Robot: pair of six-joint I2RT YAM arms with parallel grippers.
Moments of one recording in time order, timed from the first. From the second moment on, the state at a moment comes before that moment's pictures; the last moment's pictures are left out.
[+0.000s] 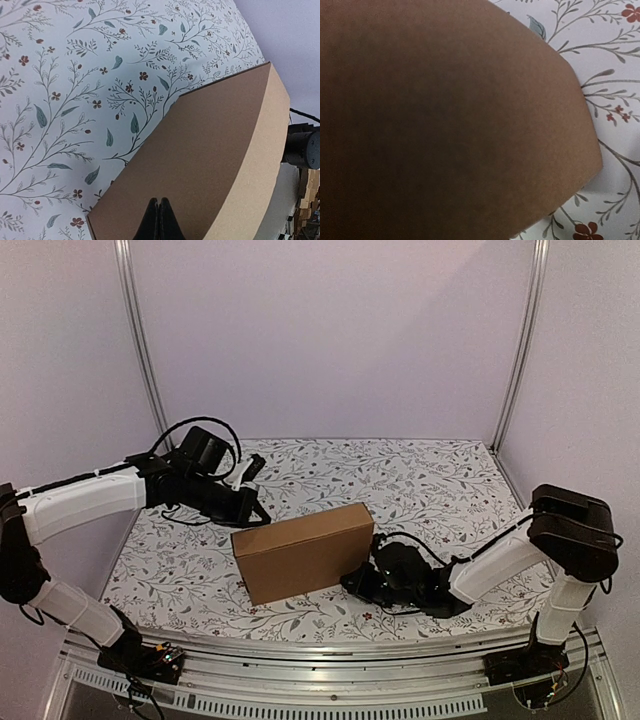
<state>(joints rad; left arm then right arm) -0.63 1.40 1.05 -0.52 0.37 -0.39 1.11 1.79 0.63 0.58 0.16 1.25</state>
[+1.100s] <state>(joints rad) -0.67 1.39 0.99 -0.37 0.44 -0.49 0.93 2.08 0.93 0.69 0.04 1.25</state>
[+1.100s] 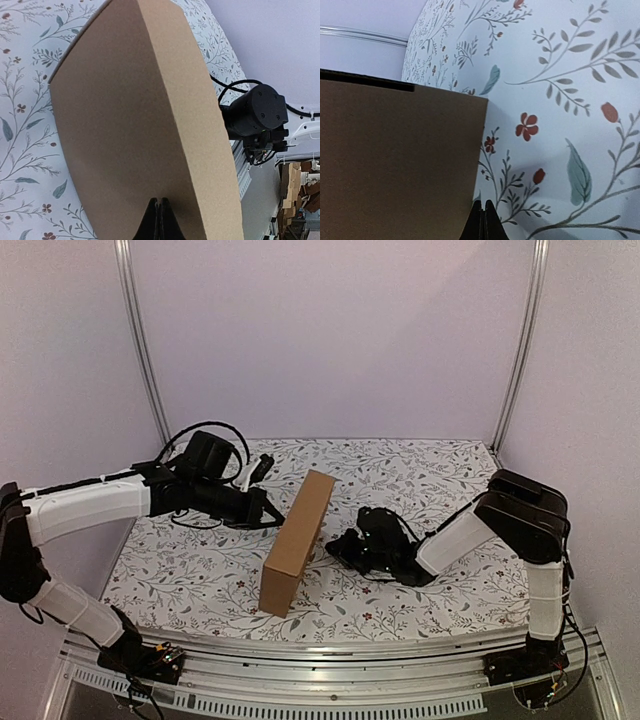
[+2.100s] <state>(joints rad) -0.72 1.58 1.05 -0.23 0.37 -0.50 0.79 1.46 0.59 0.17 0.19 0.85</state>
